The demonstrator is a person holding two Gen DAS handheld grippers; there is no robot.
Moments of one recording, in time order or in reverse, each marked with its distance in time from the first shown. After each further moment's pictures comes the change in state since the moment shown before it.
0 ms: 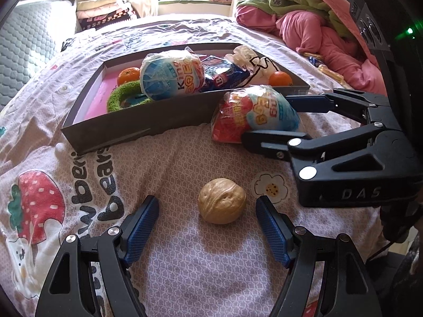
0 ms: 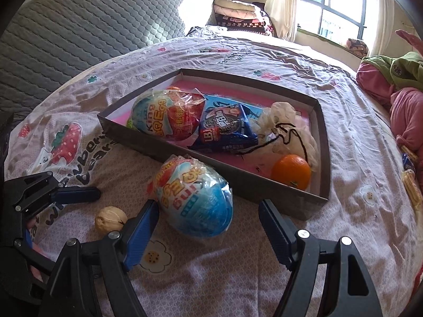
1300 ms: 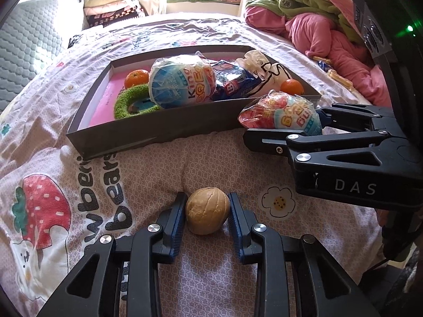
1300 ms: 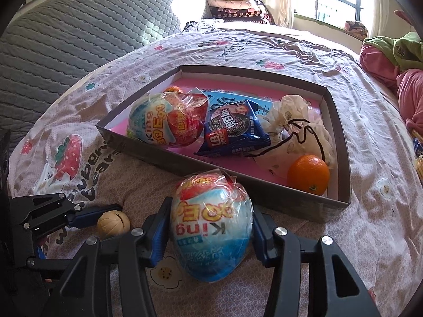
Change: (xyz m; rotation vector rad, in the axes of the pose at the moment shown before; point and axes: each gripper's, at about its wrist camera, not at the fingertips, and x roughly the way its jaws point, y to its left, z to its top) left arm 0.002 0.005 0.011 -0.032 0.007 0.034; right arm 0.010 -0.005 0.011 0.088 0.034 0.049
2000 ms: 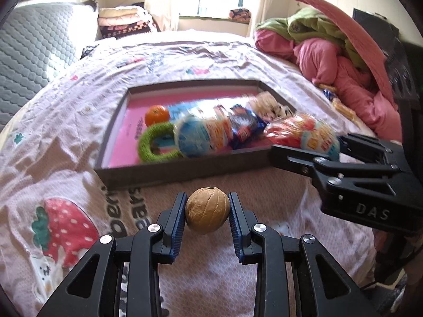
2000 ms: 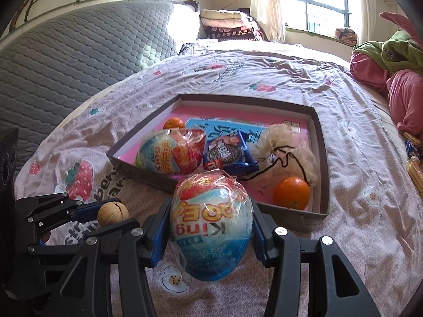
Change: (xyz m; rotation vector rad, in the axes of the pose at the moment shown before) left arm -0.031 0.011 0.027 -0.058 -0.115 0.031; right arm -0.033 -0.003 0.010 0.051 -0.128 0.009
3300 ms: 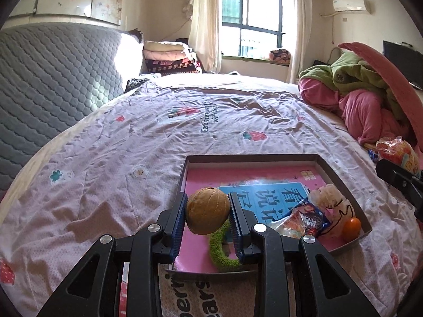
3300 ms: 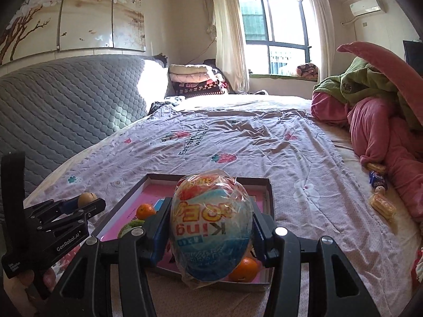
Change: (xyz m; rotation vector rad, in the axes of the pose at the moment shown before) left arm -0.004 0.063 0.079 -0.102 -0.235 0.208; right arm -0.047 -0.021 0.054 0.081 -0.299 -0.171
